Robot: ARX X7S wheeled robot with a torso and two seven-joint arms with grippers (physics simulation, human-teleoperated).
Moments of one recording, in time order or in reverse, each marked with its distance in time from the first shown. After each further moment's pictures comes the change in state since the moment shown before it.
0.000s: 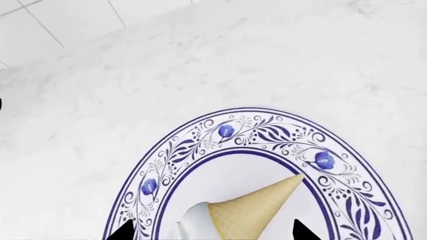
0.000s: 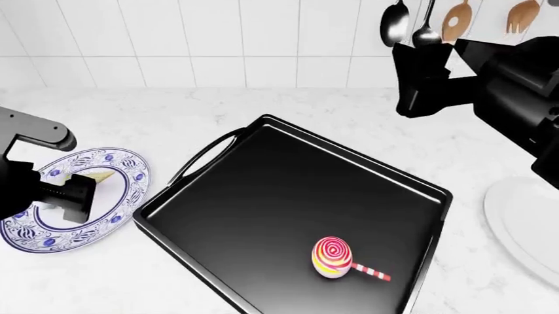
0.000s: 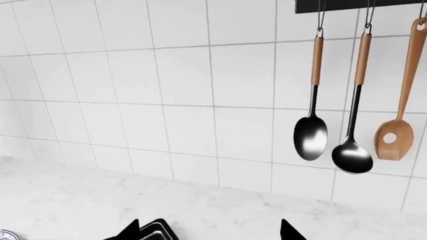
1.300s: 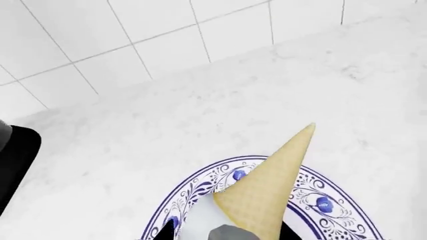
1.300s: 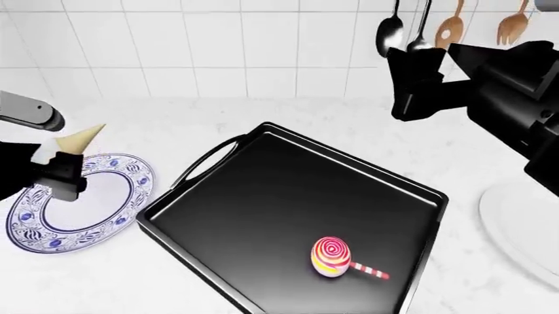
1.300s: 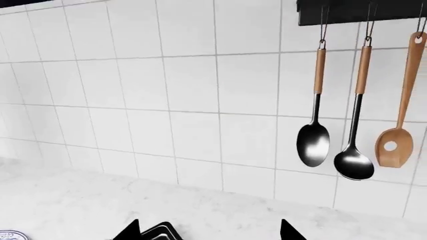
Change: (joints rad) left arm -0.010 -0.008 -0.039 0.023 0.007 0.068 -0.012; right arm -0.002 0.000 -0.025 0.004 -0.002 -0.016 -0.006
